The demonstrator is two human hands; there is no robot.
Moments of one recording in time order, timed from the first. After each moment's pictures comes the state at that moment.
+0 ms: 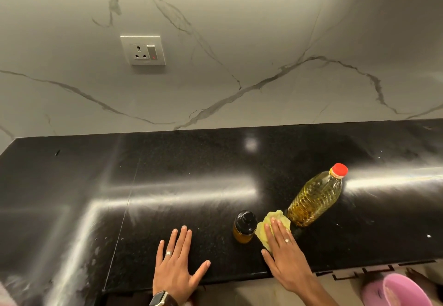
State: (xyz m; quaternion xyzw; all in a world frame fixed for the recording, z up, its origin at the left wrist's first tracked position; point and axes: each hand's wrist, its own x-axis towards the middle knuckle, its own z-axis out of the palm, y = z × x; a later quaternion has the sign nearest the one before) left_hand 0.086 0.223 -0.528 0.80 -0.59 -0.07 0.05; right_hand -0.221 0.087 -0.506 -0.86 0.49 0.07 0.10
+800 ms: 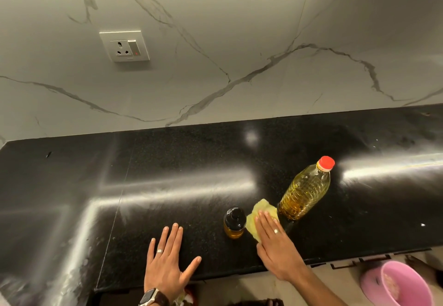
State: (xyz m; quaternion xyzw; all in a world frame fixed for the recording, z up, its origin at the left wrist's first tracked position) left_hand 0.084 0.225 -0.528 0.81 -0.58 -0.07 0.02; right_hand -0.225 0.078 -0.506 -0.89 0.44 0.06 0.09
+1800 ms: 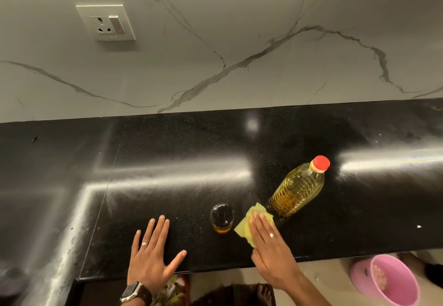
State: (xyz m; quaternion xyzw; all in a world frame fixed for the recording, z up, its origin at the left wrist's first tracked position) left_hand 0.084 0.226 -0.532 0.81 -0.58 -0.08 0.01; right_hand -0.251 0.081 -0.501 -0.90 0.41 0.06 0.17
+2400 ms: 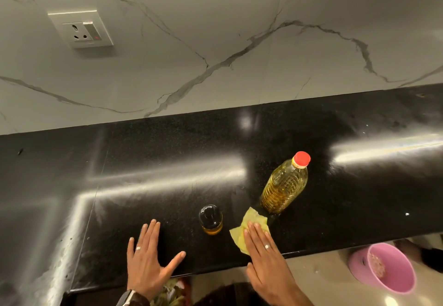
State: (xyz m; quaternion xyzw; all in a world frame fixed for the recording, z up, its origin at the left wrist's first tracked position) left_hand 0.063 0.213 -0.517 0.83 -0.53 -0.12 0.12; right_hand -0.263 0.114 -0.511 -0.88 0.44 0.07 0.18
